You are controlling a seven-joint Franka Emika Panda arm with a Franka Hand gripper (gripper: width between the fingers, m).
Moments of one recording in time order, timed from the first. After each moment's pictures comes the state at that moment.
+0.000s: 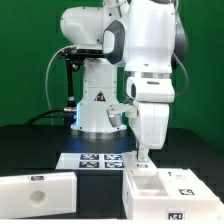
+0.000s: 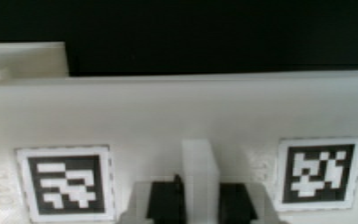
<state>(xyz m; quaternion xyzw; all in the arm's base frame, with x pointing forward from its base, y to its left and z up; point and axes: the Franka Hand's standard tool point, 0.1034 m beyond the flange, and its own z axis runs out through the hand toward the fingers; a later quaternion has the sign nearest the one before) 0.479 0.053 0.055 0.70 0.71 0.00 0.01</state>
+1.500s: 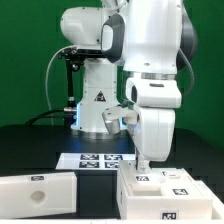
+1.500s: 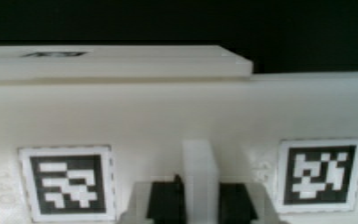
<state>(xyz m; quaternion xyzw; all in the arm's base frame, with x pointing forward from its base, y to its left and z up) 0.551 0.040 0.058 0.70 0.71 -0.01 0.01</state>
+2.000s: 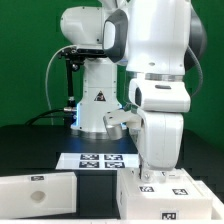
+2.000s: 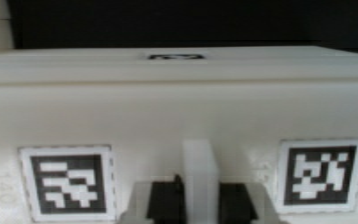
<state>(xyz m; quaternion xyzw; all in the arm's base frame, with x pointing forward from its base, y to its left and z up) 0.593 0.040 0.057 0.71 0.71 -0.02 0.01</state>
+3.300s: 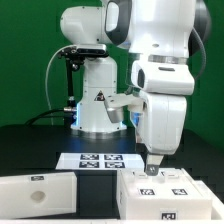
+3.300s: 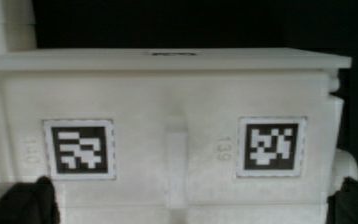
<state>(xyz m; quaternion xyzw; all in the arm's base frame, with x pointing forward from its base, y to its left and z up) 0.586 0.039 0.083 0.70 0.71 -0.03 0.01</state>
